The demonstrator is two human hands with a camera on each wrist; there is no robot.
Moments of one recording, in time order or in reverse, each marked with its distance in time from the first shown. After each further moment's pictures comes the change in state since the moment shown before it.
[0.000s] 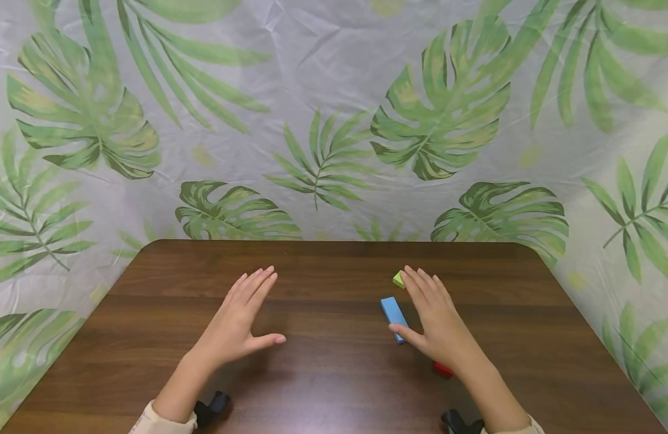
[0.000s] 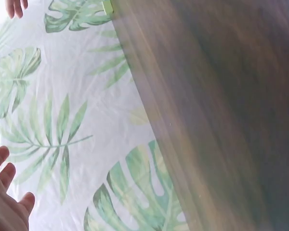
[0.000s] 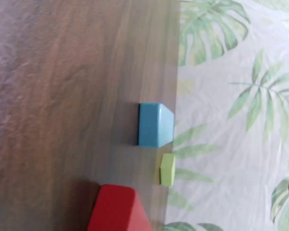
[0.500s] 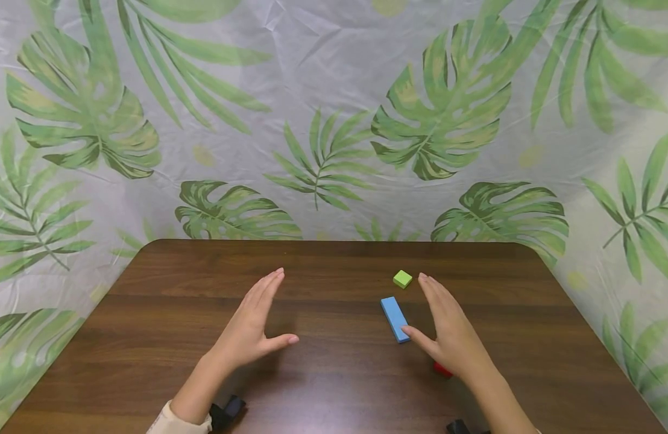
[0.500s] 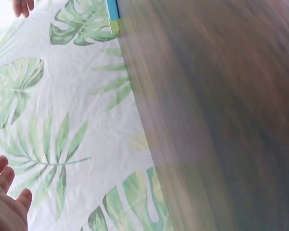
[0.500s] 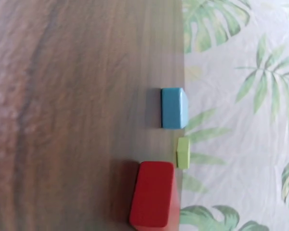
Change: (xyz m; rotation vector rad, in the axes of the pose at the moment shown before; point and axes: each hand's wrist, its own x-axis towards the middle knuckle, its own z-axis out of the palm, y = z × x) left_hand 0.007 0.015 0.016 -0.136 0.048 -0.036; right_hand -0.020 0.002 -0.002 0.092 0.085 0.078
